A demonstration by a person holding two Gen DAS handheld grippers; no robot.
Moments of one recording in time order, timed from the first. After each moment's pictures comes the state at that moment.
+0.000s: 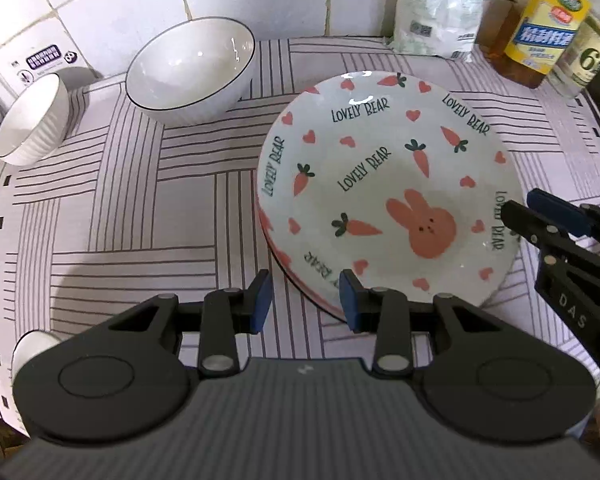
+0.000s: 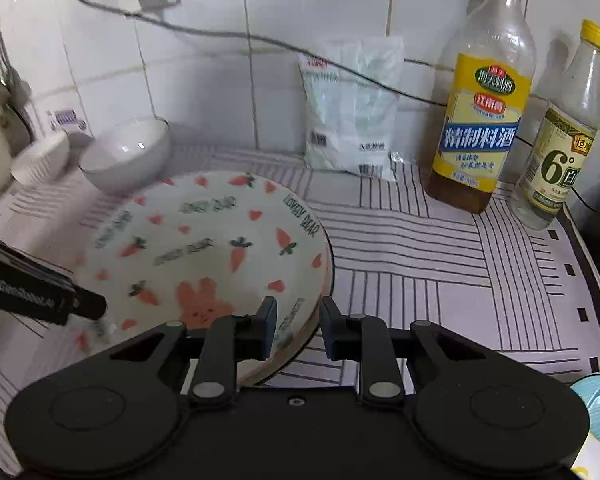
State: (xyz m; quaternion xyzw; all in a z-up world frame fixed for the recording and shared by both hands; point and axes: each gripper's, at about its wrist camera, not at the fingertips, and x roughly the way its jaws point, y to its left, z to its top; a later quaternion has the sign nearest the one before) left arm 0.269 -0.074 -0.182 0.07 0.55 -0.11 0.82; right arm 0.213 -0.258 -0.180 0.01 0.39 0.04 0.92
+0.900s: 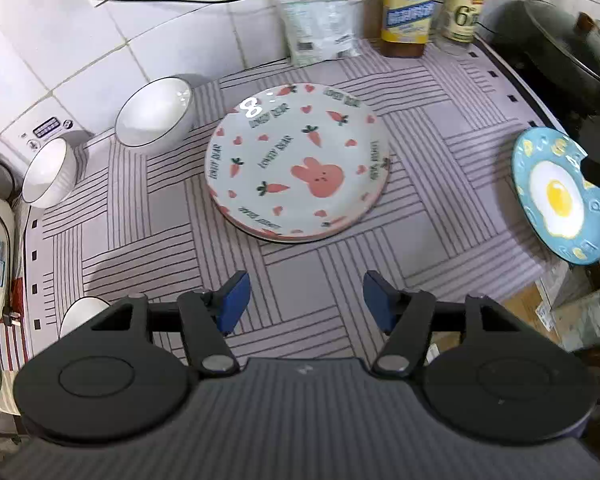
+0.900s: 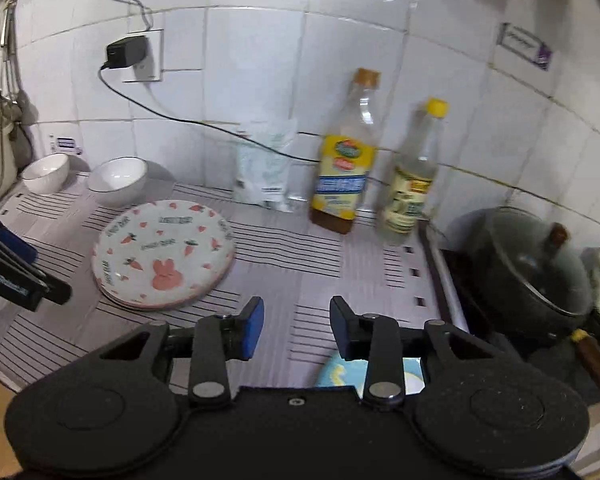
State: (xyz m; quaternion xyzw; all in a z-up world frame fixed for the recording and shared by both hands) left arm 0.155 -0.109 -0.103 0.16 0.51 -0.18 0.82; right arm 0.067 -0.309 -0.073 -0.06 0.35 -0.04 0.93
